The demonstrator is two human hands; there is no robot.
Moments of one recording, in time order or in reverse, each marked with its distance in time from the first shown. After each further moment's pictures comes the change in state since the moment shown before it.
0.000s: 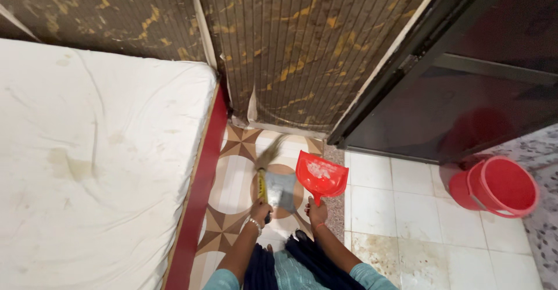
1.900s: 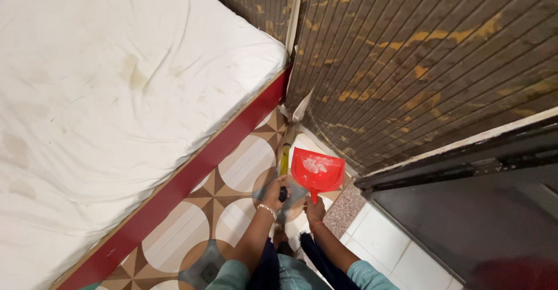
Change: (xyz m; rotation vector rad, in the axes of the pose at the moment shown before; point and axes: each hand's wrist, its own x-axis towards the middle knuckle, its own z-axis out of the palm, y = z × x) left_hand 0.057 0.047 0.121 -0.743 0.108 0.154; right_hand 0.130 -0.077 0.025 -0.476 -0.497 -0.088
